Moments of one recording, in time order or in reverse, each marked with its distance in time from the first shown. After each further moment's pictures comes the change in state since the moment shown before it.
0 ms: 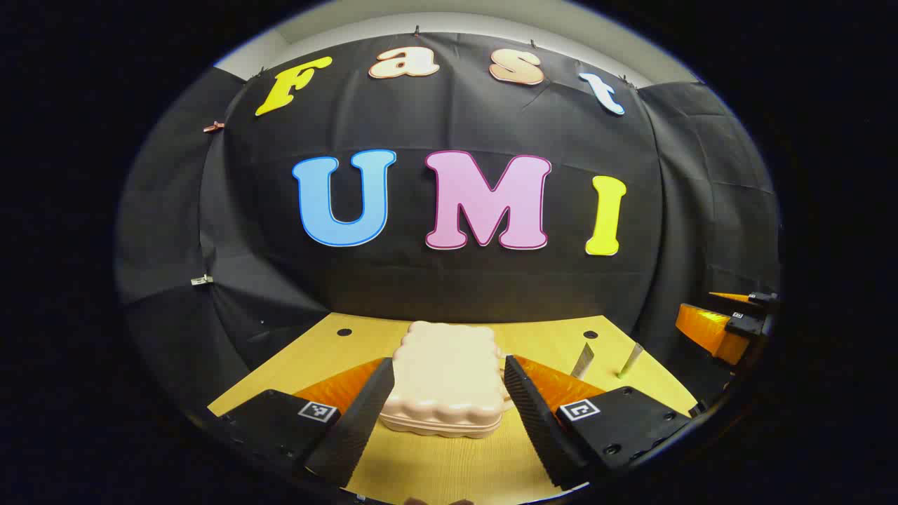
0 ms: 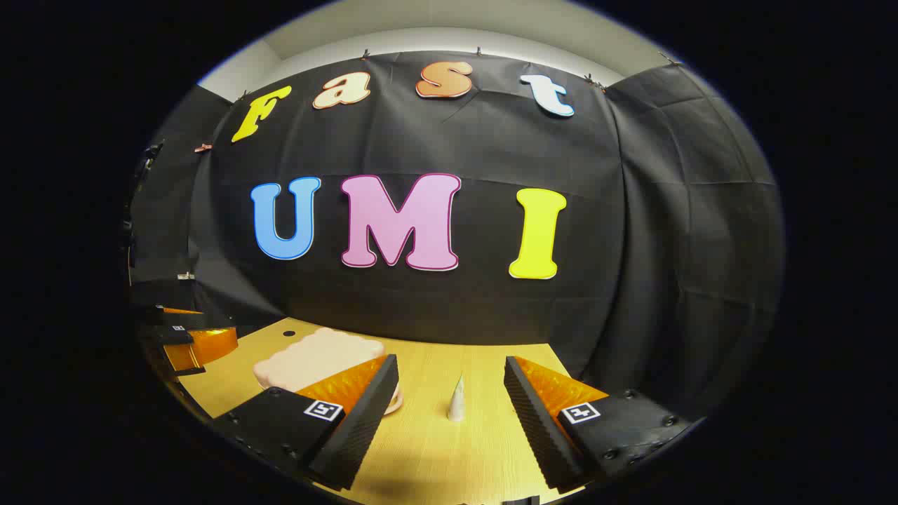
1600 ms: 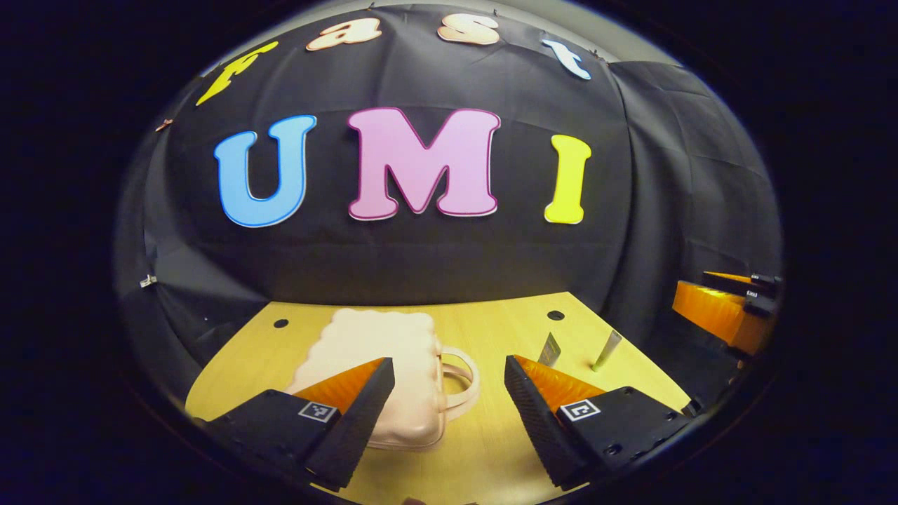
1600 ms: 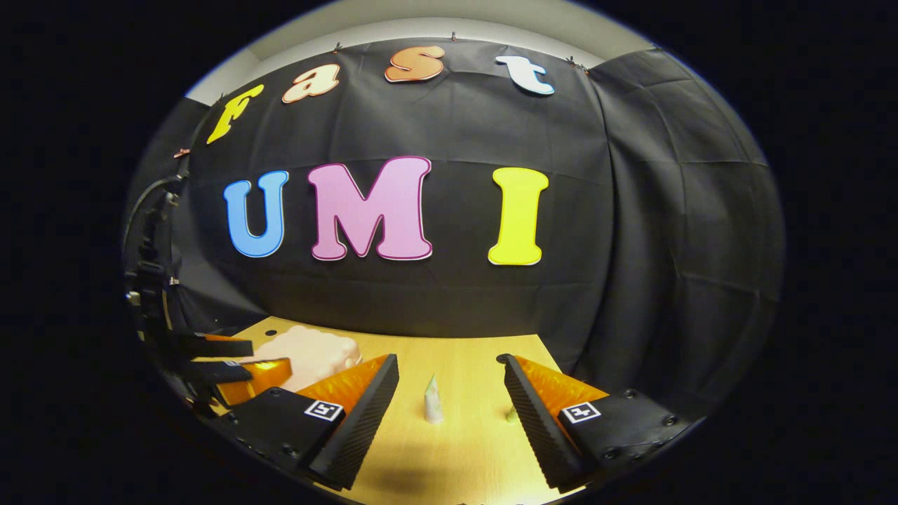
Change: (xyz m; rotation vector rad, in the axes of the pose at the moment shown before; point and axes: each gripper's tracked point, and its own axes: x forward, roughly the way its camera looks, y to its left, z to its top) left arm 0.110 -0.123 -0.047 0.069 0.168 -0.185; right arm 0.049 -0.060 -0.020 0.047 0.059 -0.047
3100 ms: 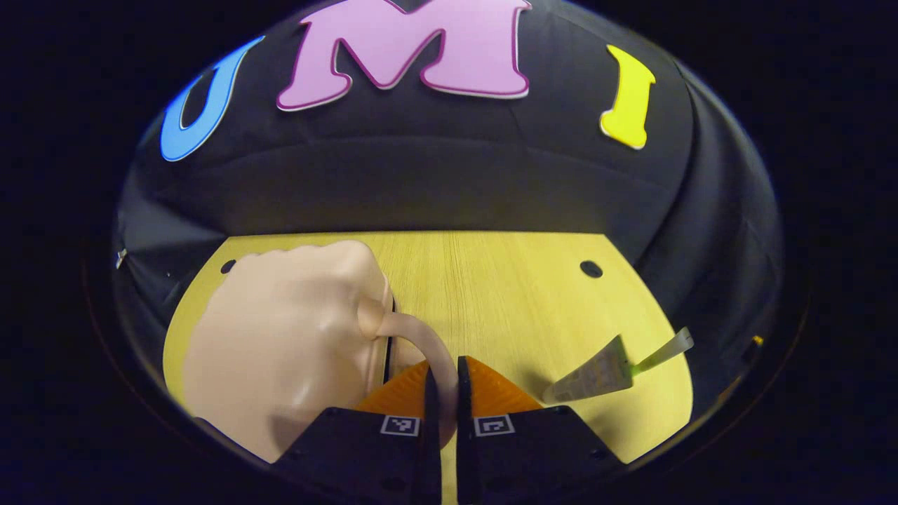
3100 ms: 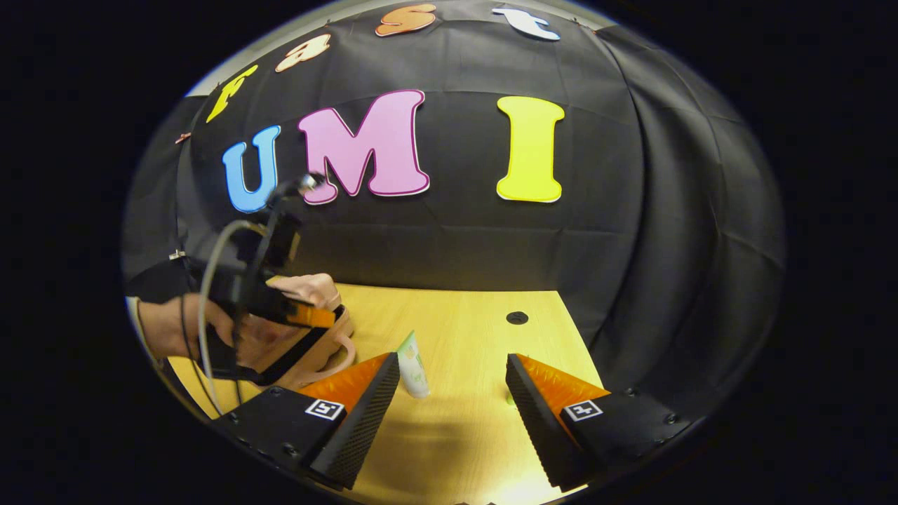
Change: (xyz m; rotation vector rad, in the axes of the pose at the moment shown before) left arm 0.155 0.001 -0.010 -0.137 0.272 0.022; right arm 0.063 -0.024 -0.084 0.010 0.190 0.111
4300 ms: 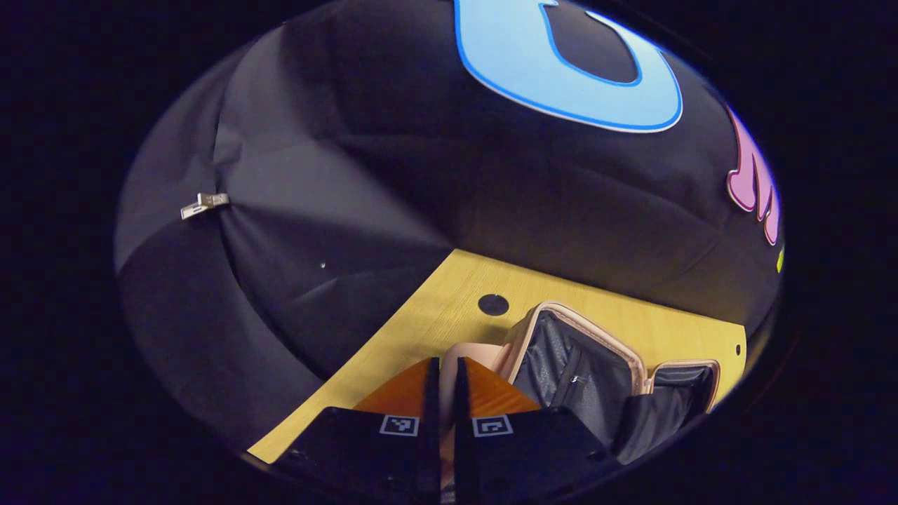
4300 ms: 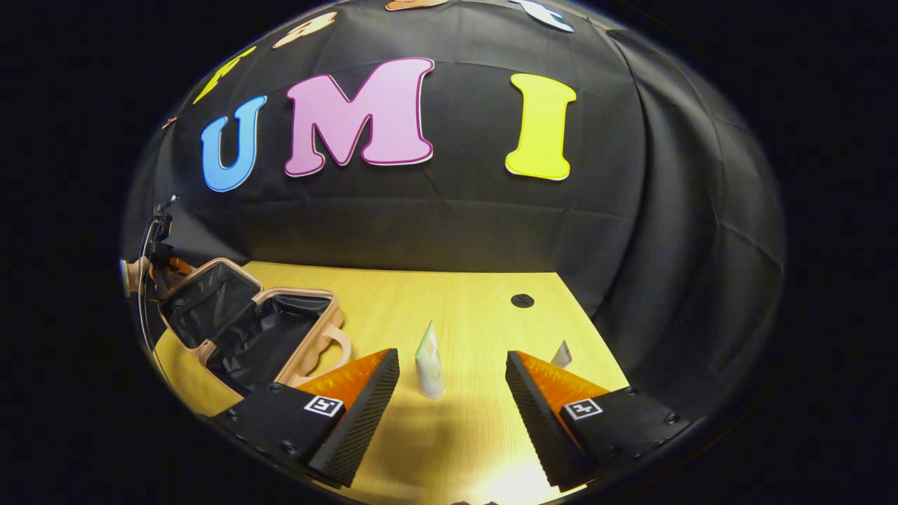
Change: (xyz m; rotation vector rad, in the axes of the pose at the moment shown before) left arm -0.008 0.556 0.000 -0.268 -0.036 0.437; right arm 0.046 0.033 -0.033 -0.038 0.083 -0.133
